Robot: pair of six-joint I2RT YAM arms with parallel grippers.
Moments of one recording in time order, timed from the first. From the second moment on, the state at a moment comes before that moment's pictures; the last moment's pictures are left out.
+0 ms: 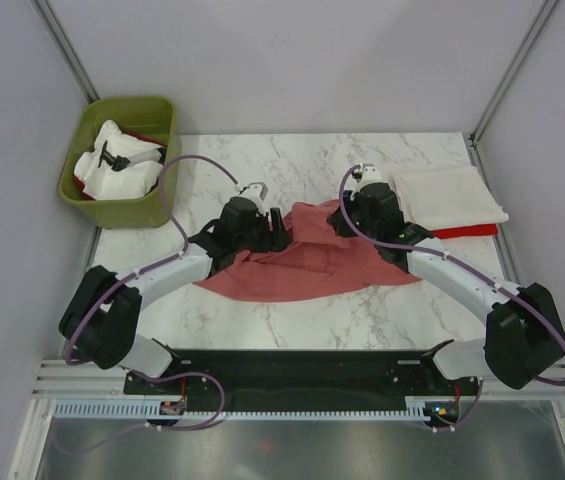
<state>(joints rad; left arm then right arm) -0.61 1.47 0.85 0.00 0.02 -0.52 0.52 1.36 0.91 -0.05 0.00 0.44</state>
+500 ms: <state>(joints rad) -0.61 1.66 0.87 0.20 0.19 -0.54 0.52 1.36 0.90 -0.04 0.00 0.44</state>
